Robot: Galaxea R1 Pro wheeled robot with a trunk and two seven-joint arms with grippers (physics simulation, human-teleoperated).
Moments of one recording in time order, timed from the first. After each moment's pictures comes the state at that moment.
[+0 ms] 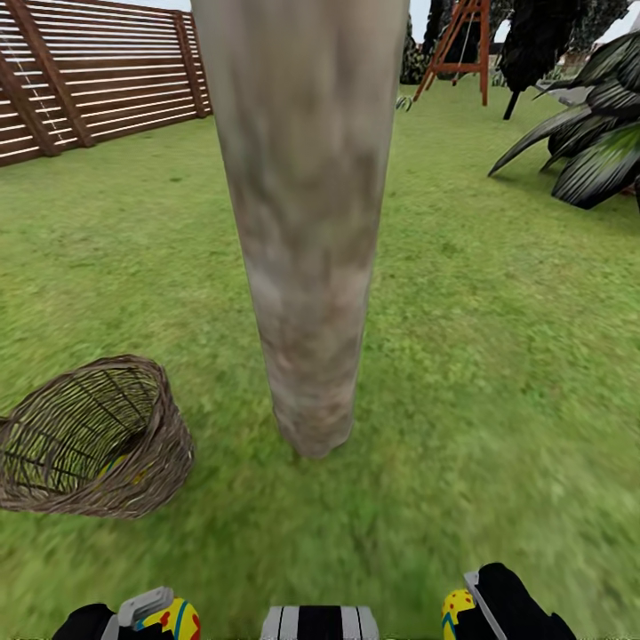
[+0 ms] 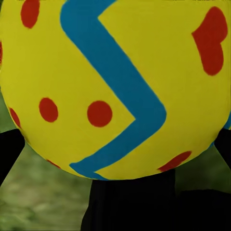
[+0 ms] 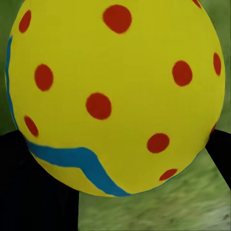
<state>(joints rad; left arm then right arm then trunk) -0.16 0.07 0.27 -1.01 0.11 0.93 -0.03 -0.36 -0.13 0.07 -0.73 0.12 0.90 0.08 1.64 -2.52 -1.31</state>
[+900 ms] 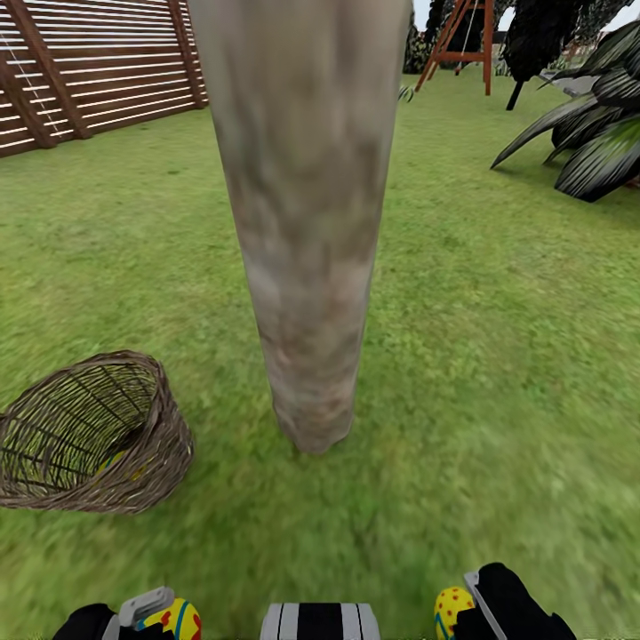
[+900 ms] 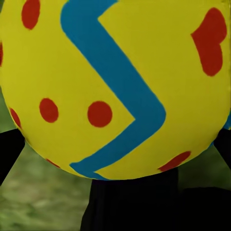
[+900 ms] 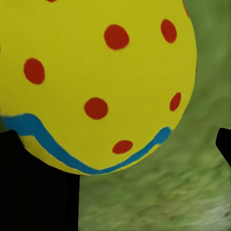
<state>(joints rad) -0.16 0.07 0.27 -1.01 0.11 0.93 -0.03 -0.36 -0.13 0.07 -0.73 0.12 0.90 0.08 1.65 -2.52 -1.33</state>
